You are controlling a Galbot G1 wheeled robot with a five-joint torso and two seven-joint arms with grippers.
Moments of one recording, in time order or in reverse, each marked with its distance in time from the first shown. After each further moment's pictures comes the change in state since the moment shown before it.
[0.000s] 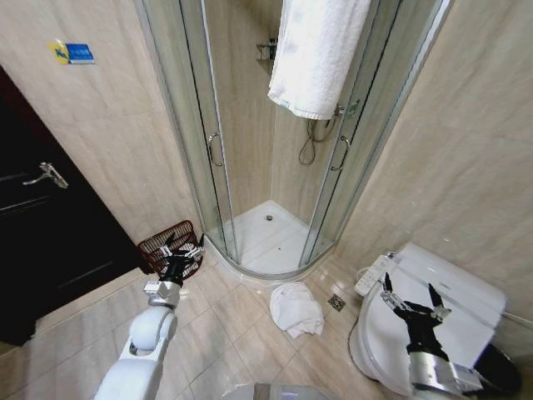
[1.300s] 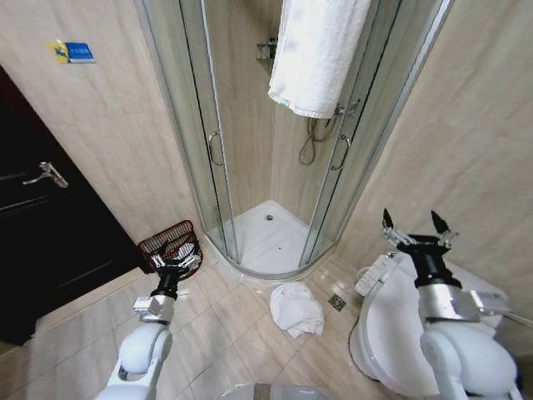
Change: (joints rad) left arm 0.130 -0.034 -0.032 -0.121 -0.005 -0.008 -0.003; right arm 0.360 -0.347 -0.001 0.197 0.129 -0.354 0.085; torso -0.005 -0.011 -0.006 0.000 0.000
